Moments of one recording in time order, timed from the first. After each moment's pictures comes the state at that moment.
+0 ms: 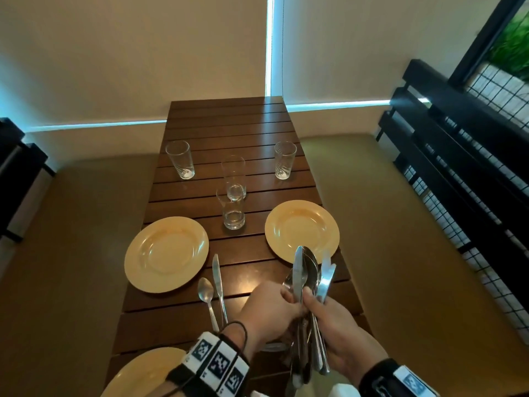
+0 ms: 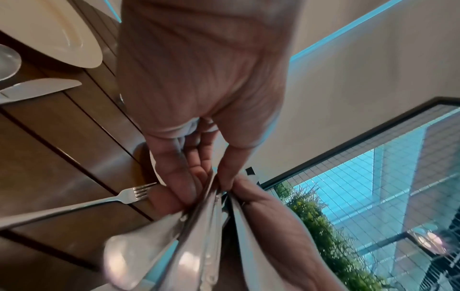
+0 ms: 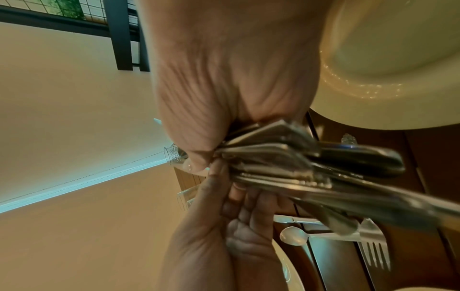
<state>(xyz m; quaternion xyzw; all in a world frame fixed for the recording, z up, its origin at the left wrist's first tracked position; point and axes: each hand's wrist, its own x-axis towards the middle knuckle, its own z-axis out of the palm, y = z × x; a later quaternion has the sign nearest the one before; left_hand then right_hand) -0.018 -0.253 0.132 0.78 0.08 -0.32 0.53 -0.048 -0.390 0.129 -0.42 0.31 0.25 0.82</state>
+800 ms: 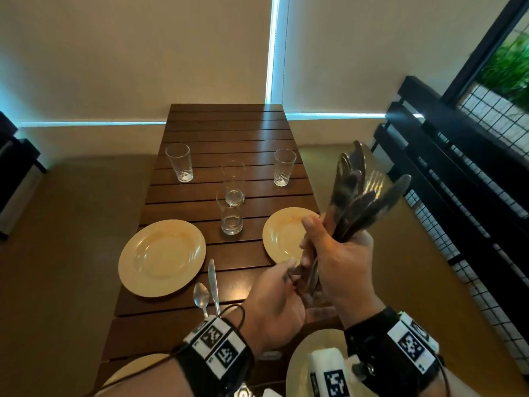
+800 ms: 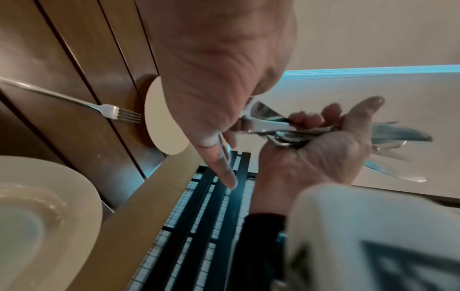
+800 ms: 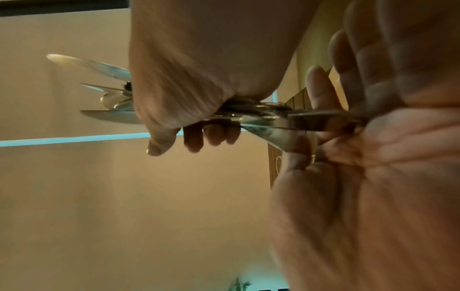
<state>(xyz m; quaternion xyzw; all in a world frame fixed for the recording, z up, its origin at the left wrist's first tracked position) -0.001 -0.264 0.165 0.25 0.18 -0.42 0.85 0.010 -0.371 0.216 -0.63 0.01 -0.14 0.76</state>
